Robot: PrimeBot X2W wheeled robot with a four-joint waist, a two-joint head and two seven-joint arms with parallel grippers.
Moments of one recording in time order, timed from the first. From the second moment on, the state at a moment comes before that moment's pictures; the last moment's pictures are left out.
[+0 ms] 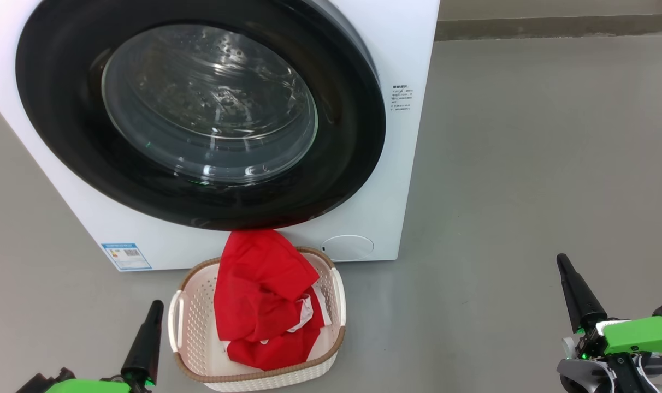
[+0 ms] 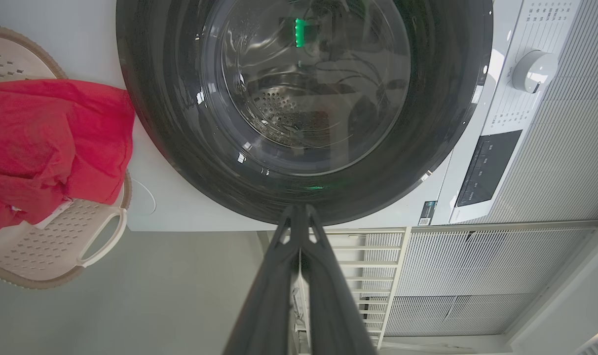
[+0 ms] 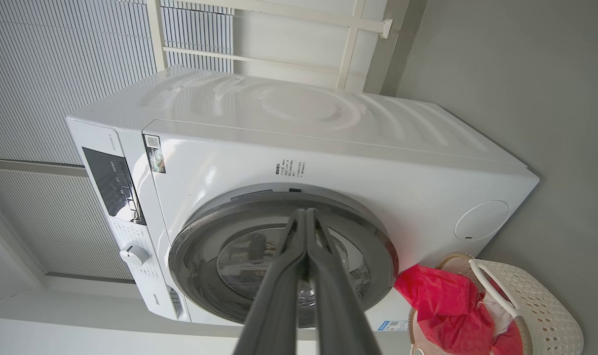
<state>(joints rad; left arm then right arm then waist) -0.07 0.04 0.07 0.27 -1.61 -0.12 0.10 -0.07 -0.04 -0.13 0.27 1.60 0.13 0.11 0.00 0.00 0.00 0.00</state>
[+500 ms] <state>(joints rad) -0.07 0.04 0.07 0.27 -1.61 -0.12 0.10 -0.07 -0.04 -0.13 0.27 1.60 0.13 0.11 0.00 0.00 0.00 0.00</state>
